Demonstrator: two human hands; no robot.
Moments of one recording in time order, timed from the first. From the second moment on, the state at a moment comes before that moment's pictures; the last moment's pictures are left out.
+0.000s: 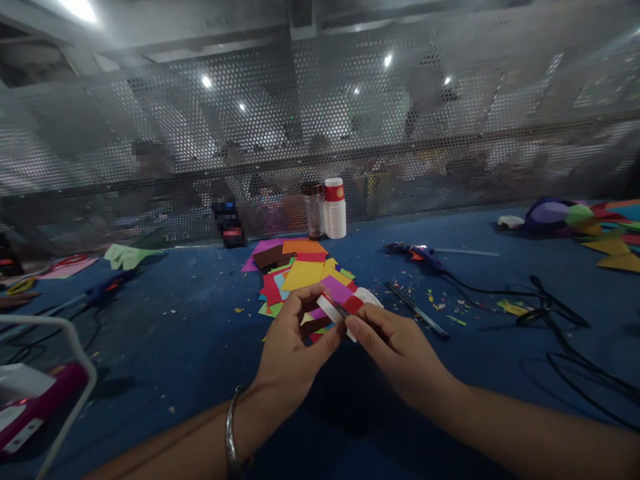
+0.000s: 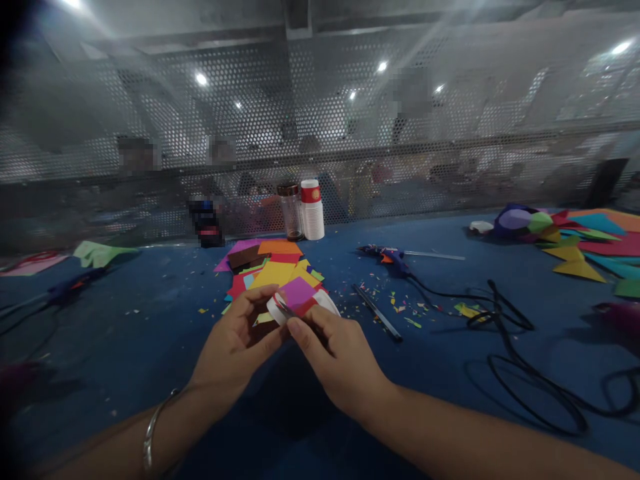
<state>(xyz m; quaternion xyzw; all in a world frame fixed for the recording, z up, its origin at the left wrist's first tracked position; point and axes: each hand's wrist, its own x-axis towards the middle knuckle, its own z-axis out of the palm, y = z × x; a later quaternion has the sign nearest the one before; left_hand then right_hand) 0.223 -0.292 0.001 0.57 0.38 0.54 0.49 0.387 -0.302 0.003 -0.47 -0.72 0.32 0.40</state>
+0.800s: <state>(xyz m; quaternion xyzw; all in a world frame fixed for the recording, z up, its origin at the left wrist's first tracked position) 0.220 -0.289 0.000 0.57 0.41 0.52 0.49 0.387 -0.299 0.001 -0.48 -0.68 0.32 0.46</state>
